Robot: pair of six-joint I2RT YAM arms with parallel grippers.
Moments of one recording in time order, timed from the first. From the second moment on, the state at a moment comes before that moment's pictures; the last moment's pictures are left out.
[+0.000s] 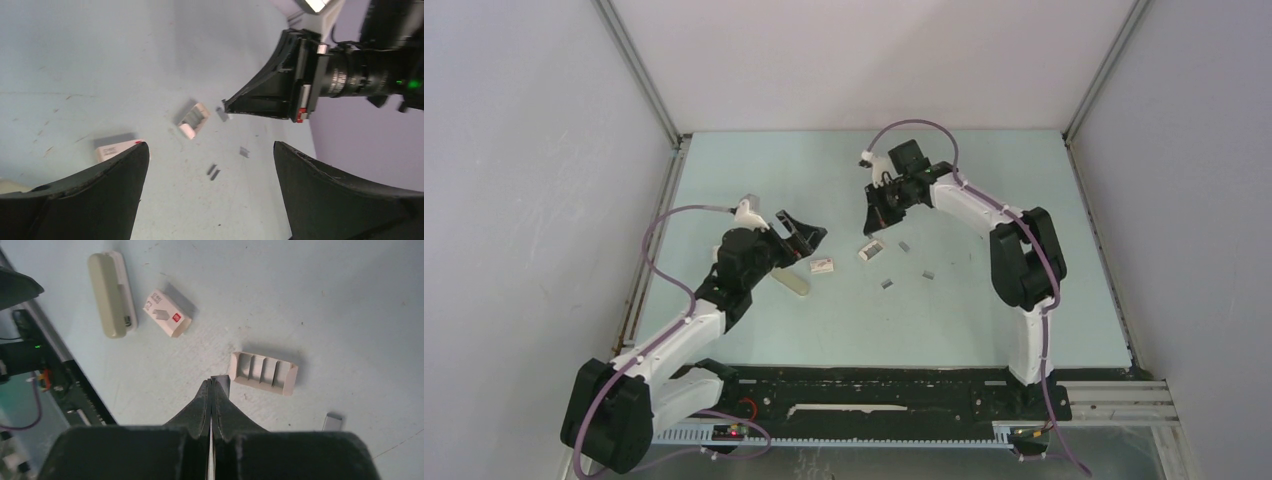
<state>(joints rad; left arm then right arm) -0.39 1.02 0.47 0.26 0.09 -0.81 0.51 2.04 1.66 -0.60 -0.55 0.03</state>
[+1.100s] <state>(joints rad) -0.52 1.61 0.60 1.00 0.34 -1.32 0.32 1.91 1.27 0.30 -1.14 1.06</state>
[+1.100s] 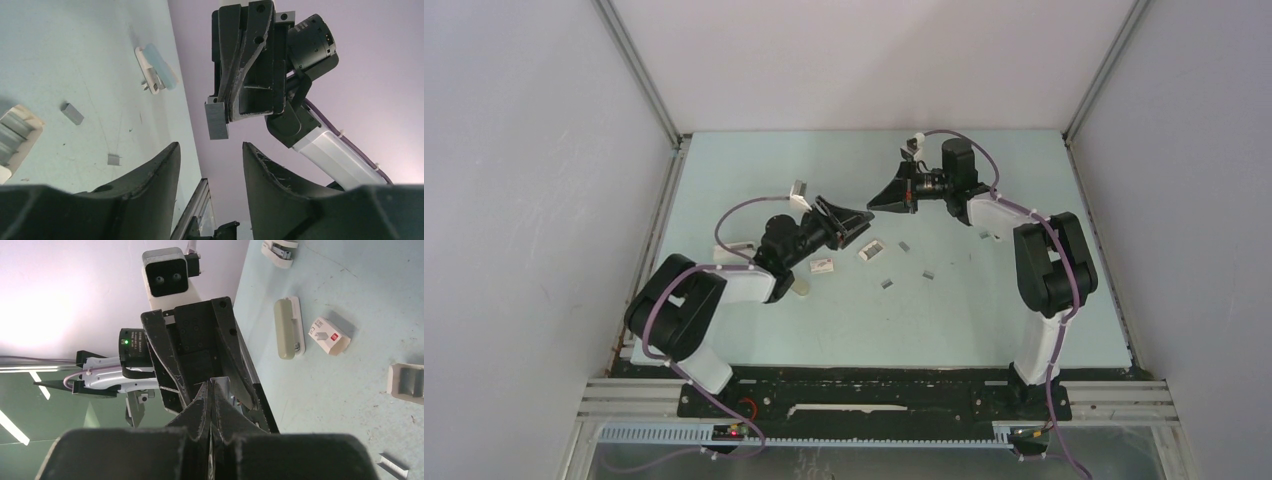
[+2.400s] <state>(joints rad) -0.52 1.67 0.64 1.10 0.36 -1.41 0.32 1.90 1.27 0.33 -1.16 1.08</state>
